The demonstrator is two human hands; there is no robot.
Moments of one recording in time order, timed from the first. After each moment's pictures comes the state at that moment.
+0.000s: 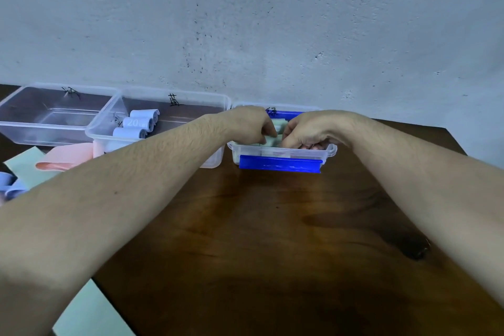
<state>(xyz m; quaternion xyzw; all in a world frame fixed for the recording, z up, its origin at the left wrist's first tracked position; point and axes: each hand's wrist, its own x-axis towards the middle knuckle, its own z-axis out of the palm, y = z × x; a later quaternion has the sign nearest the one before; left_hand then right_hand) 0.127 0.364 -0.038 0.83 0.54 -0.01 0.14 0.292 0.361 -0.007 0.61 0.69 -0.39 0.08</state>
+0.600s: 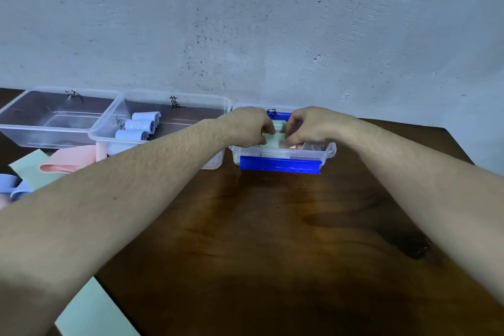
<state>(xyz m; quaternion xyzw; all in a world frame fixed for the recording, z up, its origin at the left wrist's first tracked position) 0.125 0.360 -0.038 0.83 0.55 0.02 0.11 0.301 0.361 -0.008 0.60 0.74 -0.30 0.01</state>
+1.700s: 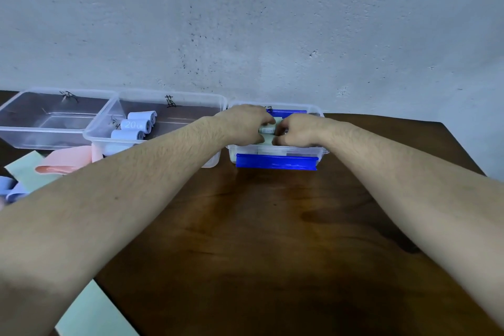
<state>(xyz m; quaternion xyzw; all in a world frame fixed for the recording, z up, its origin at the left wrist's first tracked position) 0.126 0.368 -0.046 0.85 0.53 -0.01 0.06 0.289 0.370 -0.032 0.56 0.80 -0.17 0.10</state>
